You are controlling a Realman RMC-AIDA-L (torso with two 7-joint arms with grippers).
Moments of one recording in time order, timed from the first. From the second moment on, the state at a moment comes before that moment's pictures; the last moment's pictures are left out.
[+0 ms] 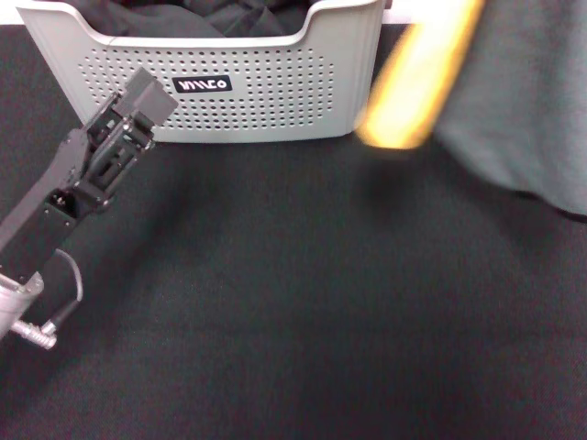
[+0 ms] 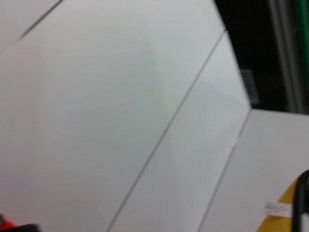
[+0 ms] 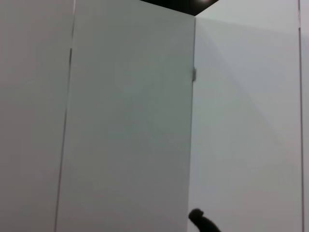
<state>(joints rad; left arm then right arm) -0.27 -2.07 1.35 0.22 0.65 1.87 -1.12 0.38 1.91 -0.88 -1.67 -1.20 -1.49 2.05</state>
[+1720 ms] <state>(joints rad) -0.46 -2.11 1.47 0.17 0.73 1.54 -0.50 0.60 1.88 -0.88 -1.58 -1.31 -1.50 2.12</state>
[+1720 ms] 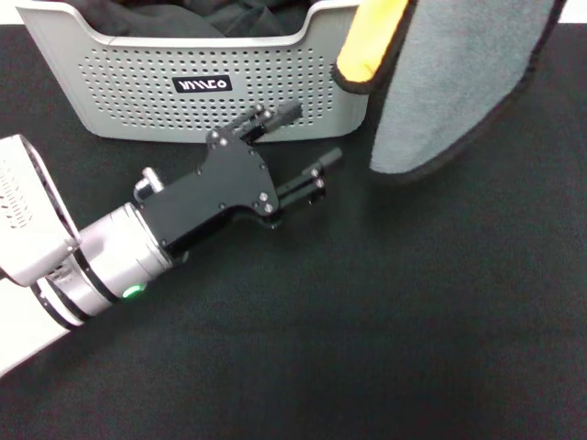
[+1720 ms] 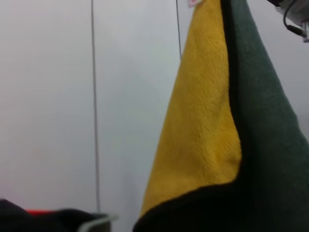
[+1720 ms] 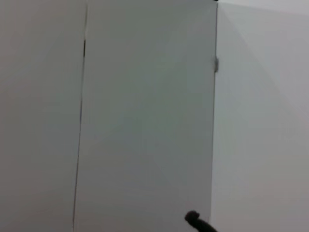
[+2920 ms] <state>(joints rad) -0.40 -2.11 2.07 0.31 0.07 1.44 0.03 0.64 1.90 -0.88 -1.58 -1.28 -1.49 2.12</state>
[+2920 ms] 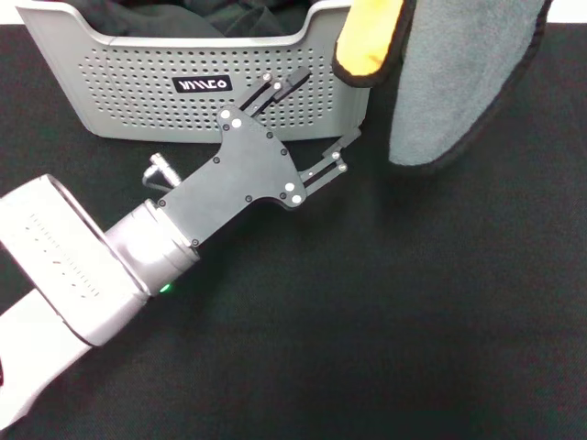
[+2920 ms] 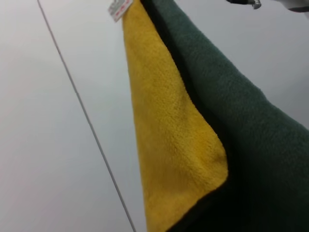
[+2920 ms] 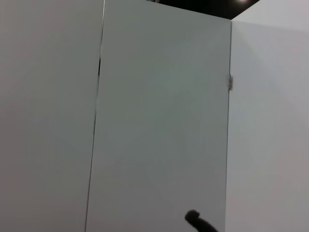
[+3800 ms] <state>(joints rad) -0.36 -2.11 2.10 0.37 -0.03 1.58 0.10 0.63 1.91 -0.89 -1.52 -1.30 -1.50 2.11</state>
